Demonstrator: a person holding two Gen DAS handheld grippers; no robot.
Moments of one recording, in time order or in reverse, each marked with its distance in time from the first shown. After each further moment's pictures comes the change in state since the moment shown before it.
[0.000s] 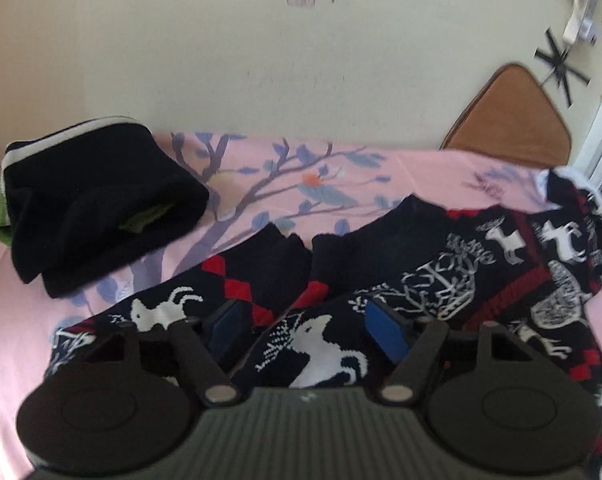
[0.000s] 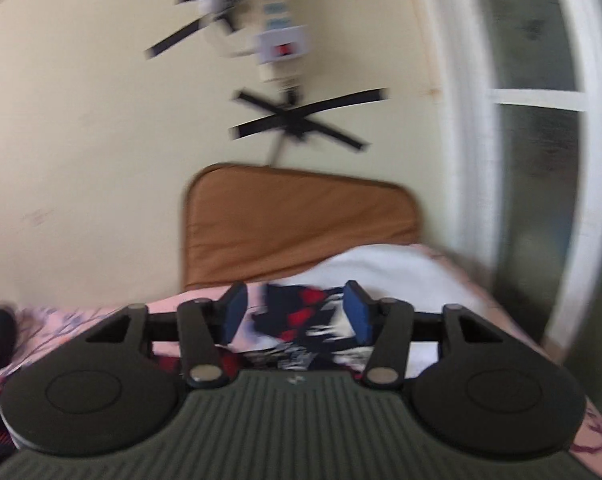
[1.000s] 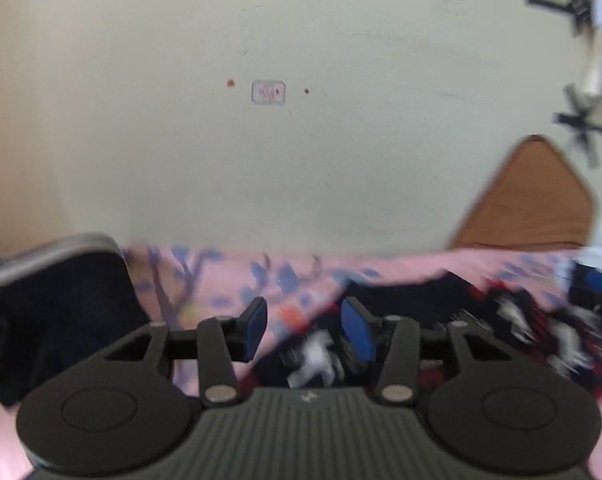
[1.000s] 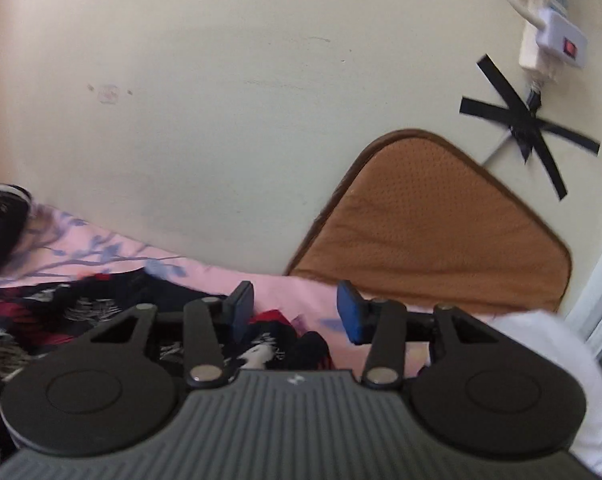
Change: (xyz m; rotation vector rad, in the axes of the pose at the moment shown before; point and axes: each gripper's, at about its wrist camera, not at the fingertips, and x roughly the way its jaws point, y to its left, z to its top) left arm 0.002 -0.036 0.080 0.035 -0.205 0.001; right arm 0.079 0.072 0.005 -0.197 0.059 0.090
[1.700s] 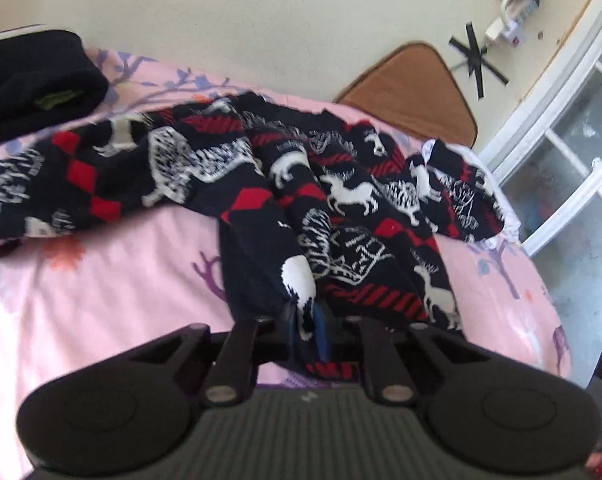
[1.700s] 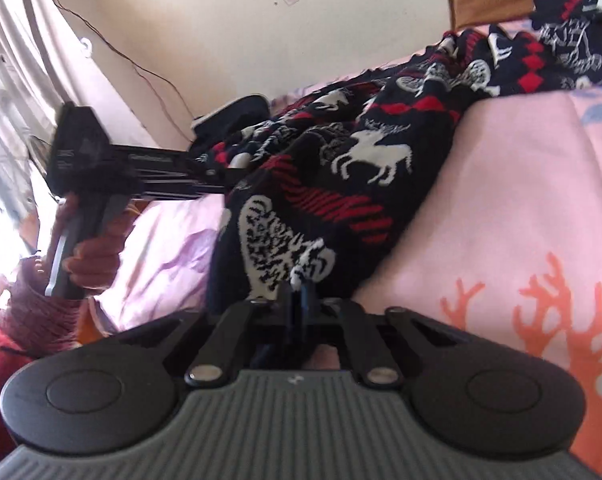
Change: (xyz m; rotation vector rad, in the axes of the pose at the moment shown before) left arm -0.092 0.000 -0.128 -0.184 0.225 -0.311; right arm -0.153 0.068 -0.145 0.339 0.208 0.512
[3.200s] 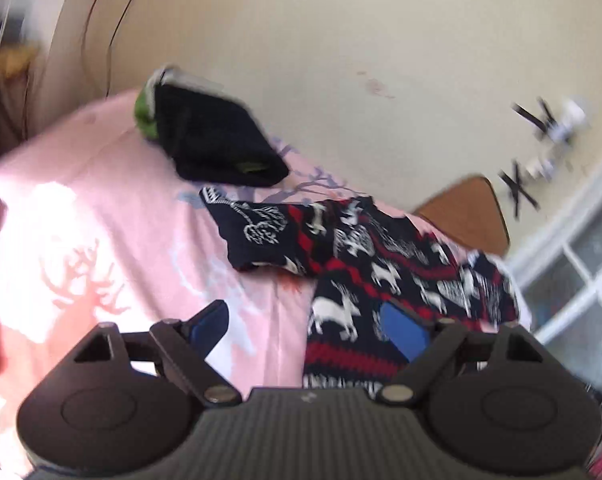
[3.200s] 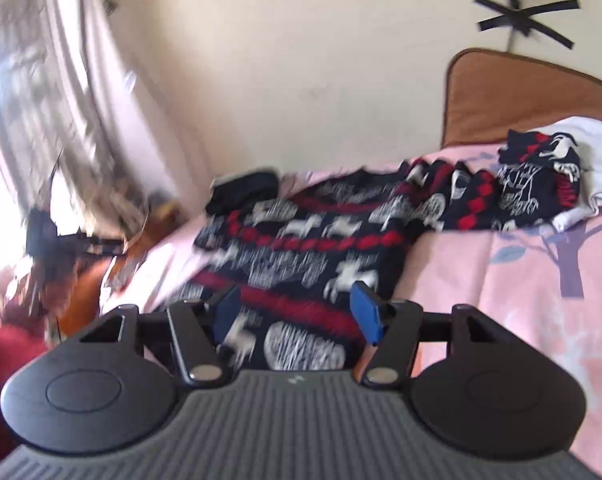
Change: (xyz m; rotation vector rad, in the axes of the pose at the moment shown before) left arm -0.139 0.124 -0.025 -0.258 -0.249 0.072; right arm -0.098 0.005 0.029 -0.115 -0.182 -0.049
